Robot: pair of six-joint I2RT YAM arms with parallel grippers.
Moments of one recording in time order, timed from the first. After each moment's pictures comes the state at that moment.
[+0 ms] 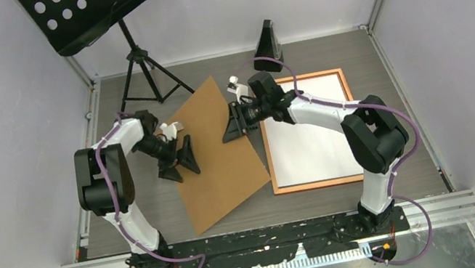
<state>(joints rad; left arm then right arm) -0.04 1.82 1.17 -1.07 0.65 0.12 0.60 1.82 1.24 -0.06 -0.75 0.54</state>
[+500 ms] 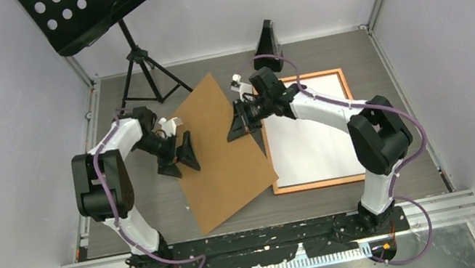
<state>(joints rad) -0.05 1.78 1.18 -1.05 0.66 0.13 0.59 1.80 1.29 -0.26 -0.71 0.54</state>
